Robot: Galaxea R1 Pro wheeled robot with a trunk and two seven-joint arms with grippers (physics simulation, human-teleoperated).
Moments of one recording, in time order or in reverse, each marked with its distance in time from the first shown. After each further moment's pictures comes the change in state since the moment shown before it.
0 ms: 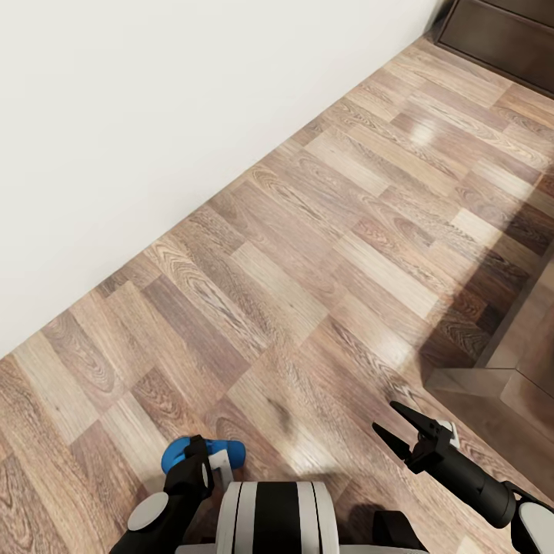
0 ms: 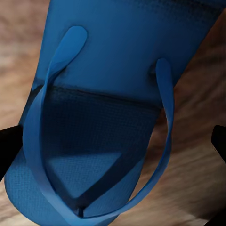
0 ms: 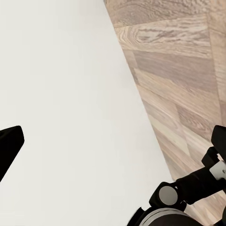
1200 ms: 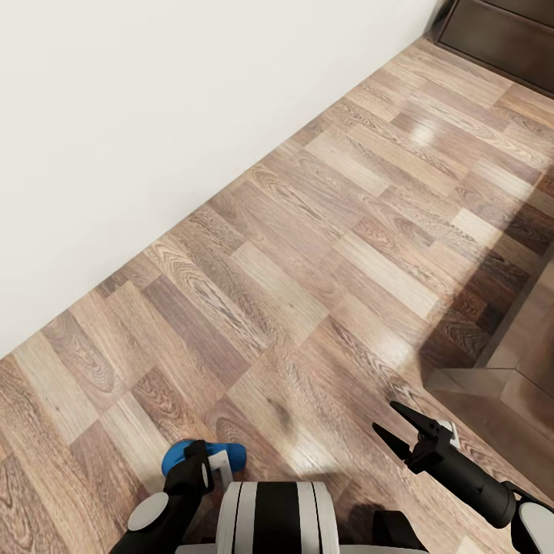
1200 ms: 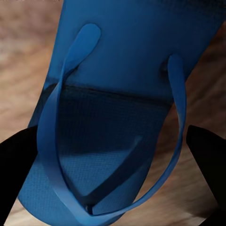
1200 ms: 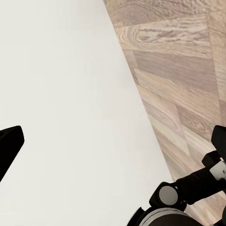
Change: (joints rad) left arm 0.000 0.000 0.000 0.001 0.000 0.006 -0.005; right arm 0.000 0.000 0.000 0.000 0.000 0.000 0.000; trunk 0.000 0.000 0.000
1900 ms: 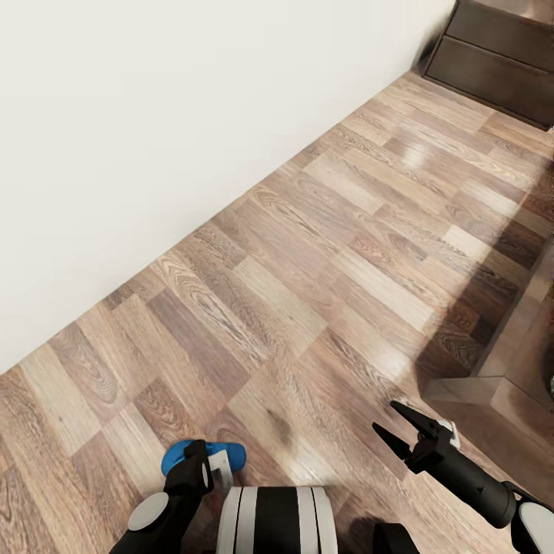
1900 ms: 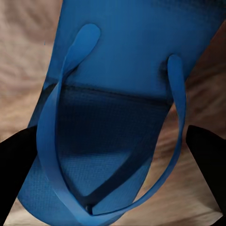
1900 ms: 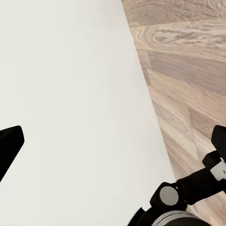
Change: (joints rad) left arm 0.000 0.001 -0.002 -0.001 -0.005 0.003 0.001; right arm 0.000 0.000 0.000 0.000 -0.002 0.000 0.000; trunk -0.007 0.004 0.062
